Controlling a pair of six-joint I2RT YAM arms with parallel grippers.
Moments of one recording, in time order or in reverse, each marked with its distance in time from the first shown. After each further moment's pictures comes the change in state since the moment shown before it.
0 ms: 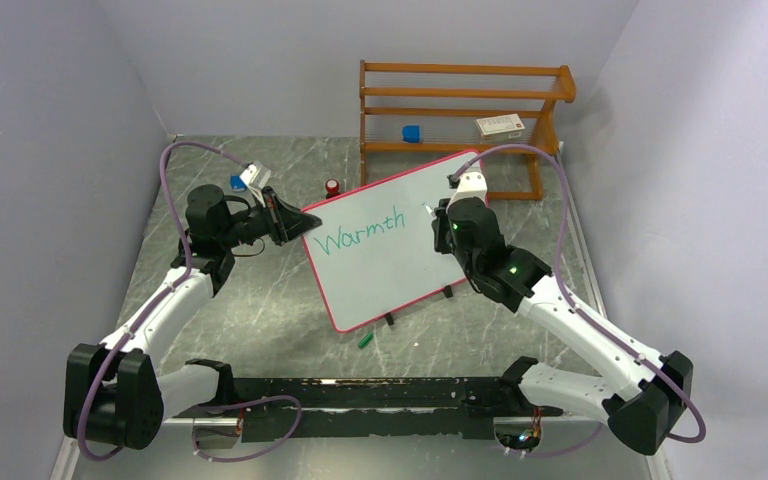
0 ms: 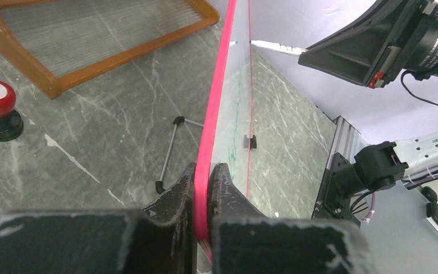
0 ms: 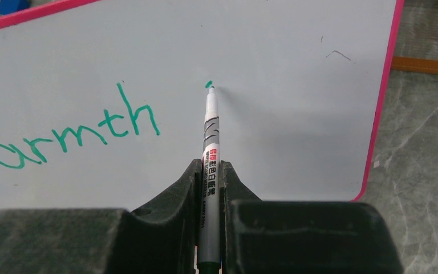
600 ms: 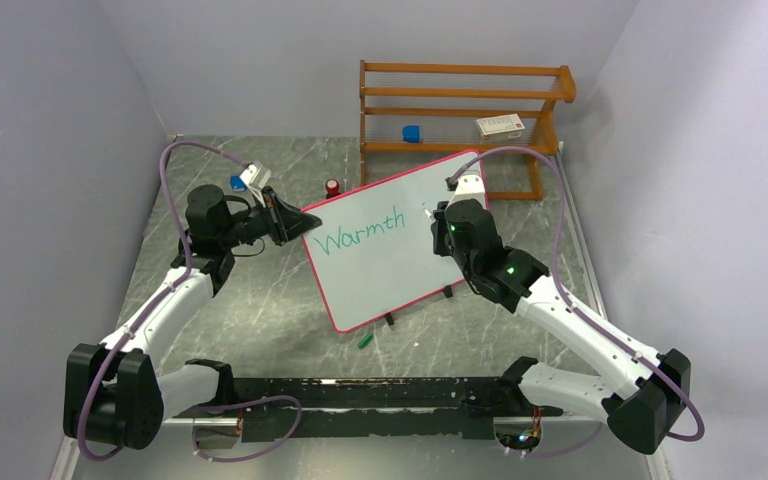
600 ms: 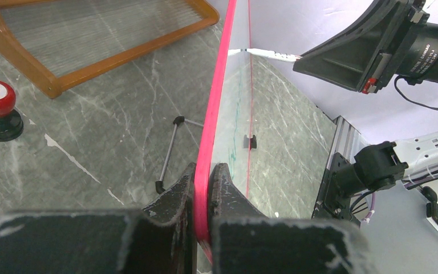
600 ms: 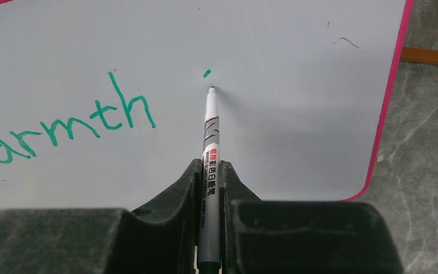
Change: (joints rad) left arm 0.000 0.000 0.000 0.000 0.000 0.000; right arm 0.000 0.005 -0.027 0.005 -0.007 0.011
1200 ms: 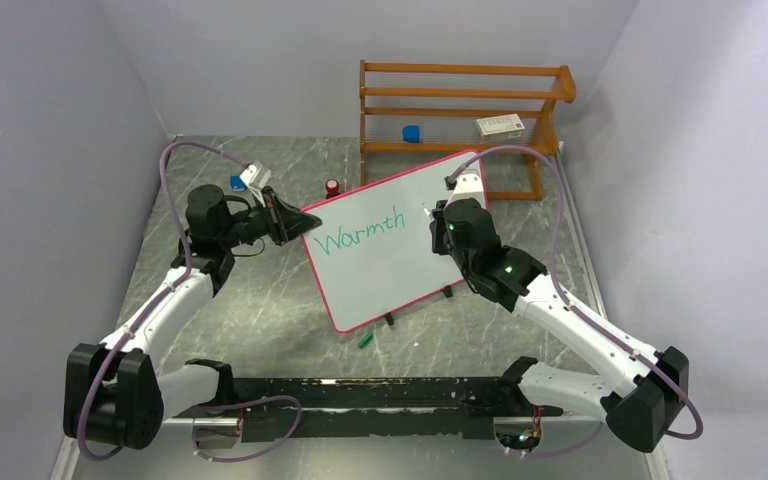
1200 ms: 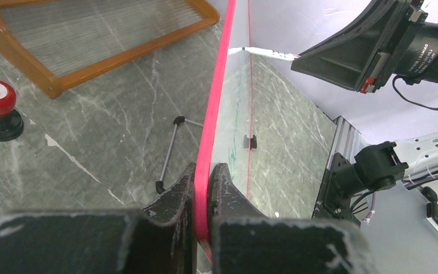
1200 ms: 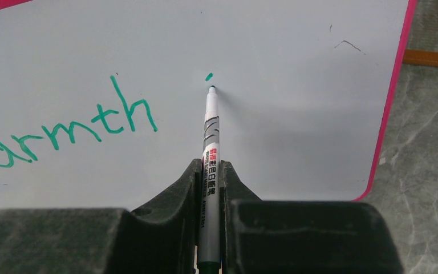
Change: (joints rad) left arm 0.000 0.000 0.000 0.000 0.000 0.000; right arm 0.000 0.013 0.000 0.018 0.001 -0.001
